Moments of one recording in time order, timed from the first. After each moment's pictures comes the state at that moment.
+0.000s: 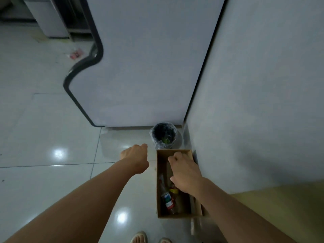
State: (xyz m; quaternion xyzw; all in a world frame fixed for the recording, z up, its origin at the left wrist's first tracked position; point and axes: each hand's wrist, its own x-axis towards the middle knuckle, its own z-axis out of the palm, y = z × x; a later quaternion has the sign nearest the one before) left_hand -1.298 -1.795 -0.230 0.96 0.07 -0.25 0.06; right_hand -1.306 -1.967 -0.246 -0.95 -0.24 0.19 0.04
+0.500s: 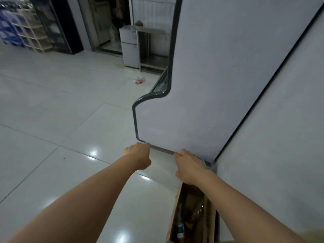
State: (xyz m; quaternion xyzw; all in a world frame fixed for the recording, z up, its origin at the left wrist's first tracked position) left_hand -1.394 -1.706 -0.077 0.96 0.24 -0.16 0.08; right_hand -1.322 -1.873 -0.089 -0.90 -0.41 0.17 -0.03
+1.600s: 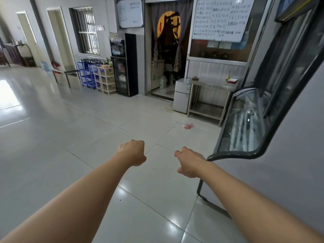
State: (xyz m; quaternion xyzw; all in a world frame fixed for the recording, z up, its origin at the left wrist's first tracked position) left_hand -1.580 -1.253 0.062 0.93 0.38 -0.03 0.03; right_hand -1.448 -1.405 0.052 -0.85 -0.51 0.08 -0.06
